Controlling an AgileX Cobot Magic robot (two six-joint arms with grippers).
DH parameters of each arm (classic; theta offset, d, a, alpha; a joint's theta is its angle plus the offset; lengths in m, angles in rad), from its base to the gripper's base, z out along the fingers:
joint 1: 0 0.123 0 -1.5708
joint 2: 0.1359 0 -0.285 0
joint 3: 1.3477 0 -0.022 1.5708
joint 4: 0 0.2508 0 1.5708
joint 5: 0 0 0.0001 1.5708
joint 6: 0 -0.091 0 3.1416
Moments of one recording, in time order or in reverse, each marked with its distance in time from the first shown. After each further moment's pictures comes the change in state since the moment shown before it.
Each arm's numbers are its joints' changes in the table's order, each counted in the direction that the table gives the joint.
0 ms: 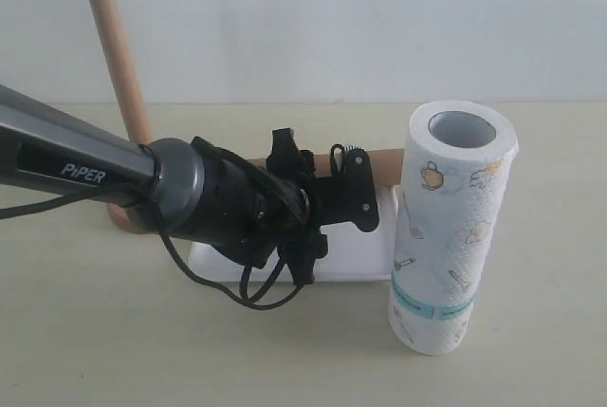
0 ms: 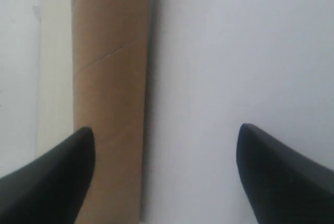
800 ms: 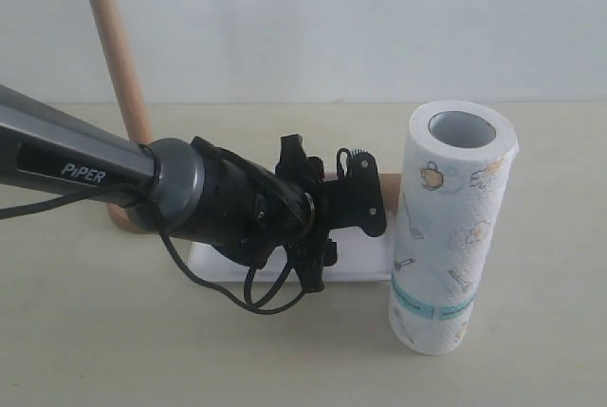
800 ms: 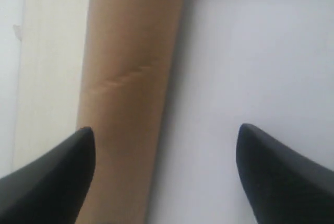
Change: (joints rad) left arm 0.000 0.000 0.000 0.002 0.080 0.014; right arm 0.000 0.000 0.000 0.000 0.000 0.000
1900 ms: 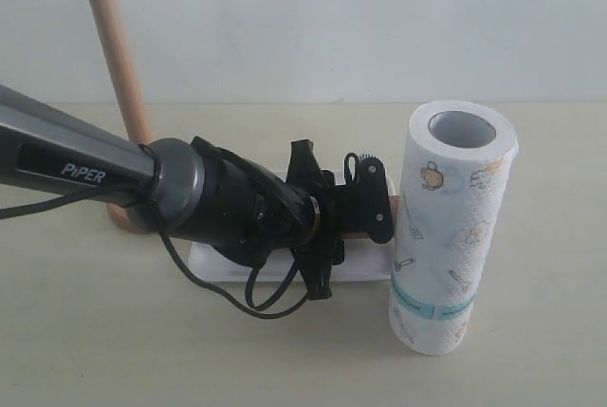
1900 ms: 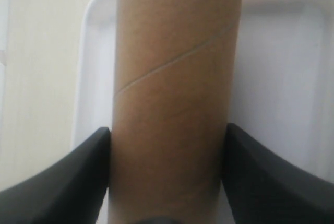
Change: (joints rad) left arm 0.000 0.000 0.000 0.025 0.074 0.007; right arm 0.000 0.000 0.000 0.000 0.000 0.000
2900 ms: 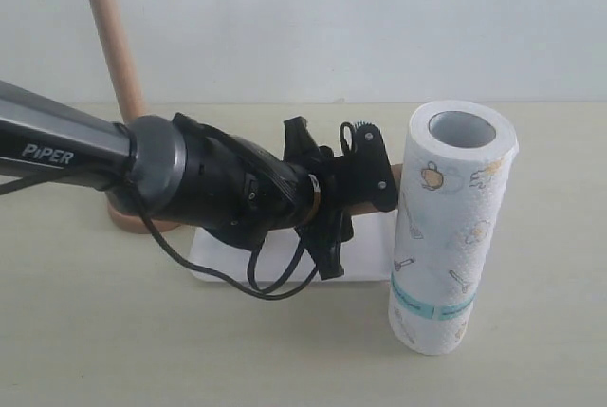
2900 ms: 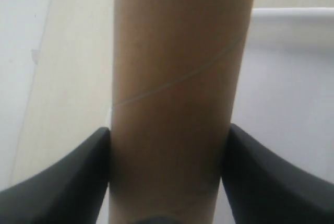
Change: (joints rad) left arm 0.000 -0.061 0.000 0.012 0.002 0.104; right arm 0.000 0.000 0.000 0.000 0.000 0.000
